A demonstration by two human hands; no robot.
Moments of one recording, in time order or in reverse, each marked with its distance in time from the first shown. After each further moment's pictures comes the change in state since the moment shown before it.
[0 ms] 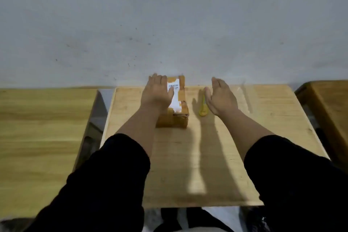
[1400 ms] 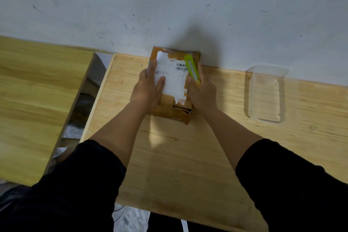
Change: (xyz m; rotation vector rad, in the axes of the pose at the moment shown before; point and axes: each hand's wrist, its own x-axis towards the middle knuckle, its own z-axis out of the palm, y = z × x) left_hand 0.011 -0.048 0.086 -0.334 -0.064 -0.464; right_hand 0.049 -0.012 0.104 0.509 -0.152 0.007
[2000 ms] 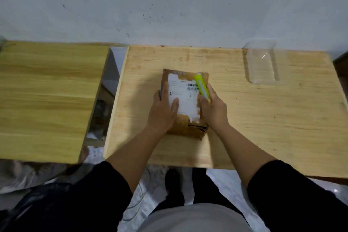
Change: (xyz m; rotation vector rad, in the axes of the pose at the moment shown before) left_hand -0.150 -0.043 -0.005 -0.083 -0.039 0.120; right_hand -0.155 0.006 0.020 0.013 0.041 0.190
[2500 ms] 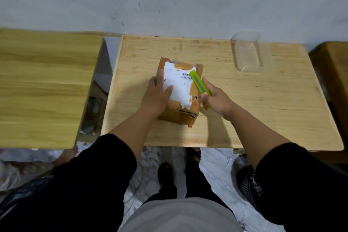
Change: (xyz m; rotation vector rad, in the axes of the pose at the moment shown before) left_hand -0.007 -0.015 -0.008 -0.010 -0.088 0.040; right_hand -0.033 0.002 -0.034 0.131 -0.326 0.099
